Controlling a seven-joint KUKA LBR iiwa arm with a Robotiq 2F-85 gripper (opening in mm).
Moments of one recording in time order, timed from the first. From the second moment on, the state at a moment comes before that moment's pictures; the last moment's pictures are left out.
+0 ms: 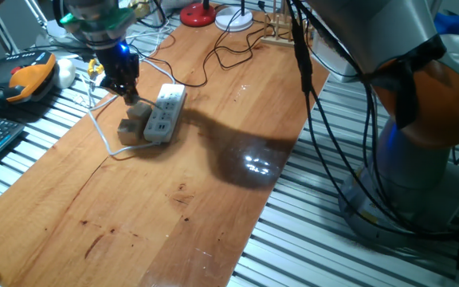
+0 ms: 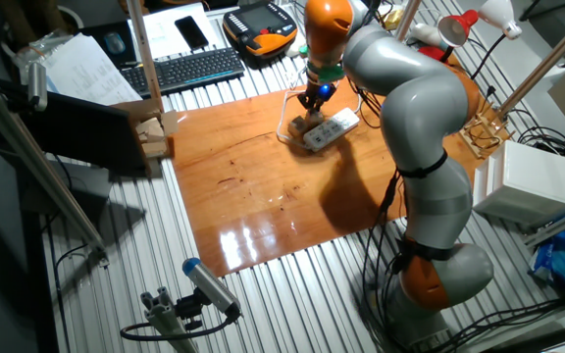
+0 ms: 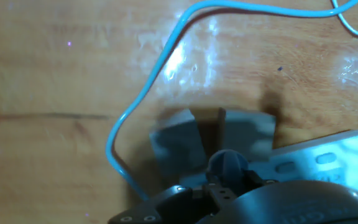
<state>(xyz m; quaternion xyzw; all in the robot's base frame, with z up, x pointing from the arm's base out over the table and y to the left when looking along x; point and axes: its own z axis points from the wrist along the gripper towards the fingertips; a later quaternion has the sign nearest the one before) 0.653 0.038 0.141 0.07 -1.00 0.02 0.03</state>
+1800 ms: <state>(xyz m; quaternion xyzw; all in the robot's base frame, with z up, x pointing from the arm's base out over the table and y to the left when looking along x) 0.604 -0.003 0.094 0.16 -0.99 0.02 0.00</state>
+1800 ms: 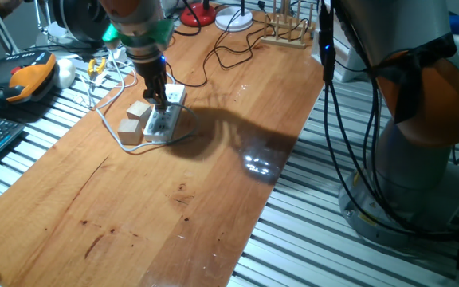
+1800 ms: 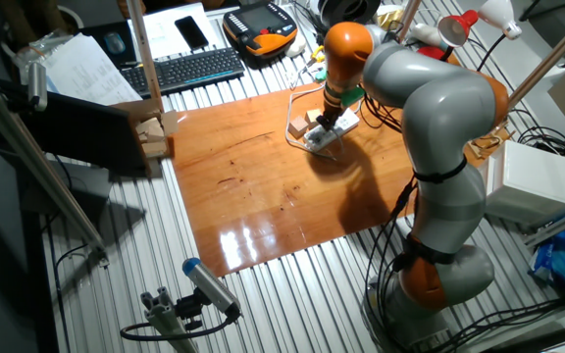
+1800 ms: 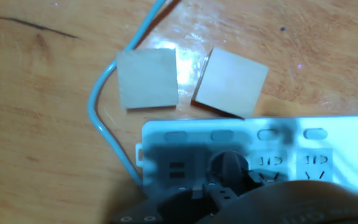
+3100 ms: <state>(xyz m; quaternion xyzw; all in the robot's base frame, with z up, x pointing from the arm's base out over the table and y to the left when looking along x) 0.603 -0.005 0.085 0.17 -0.99 0.03 -0.01</state>
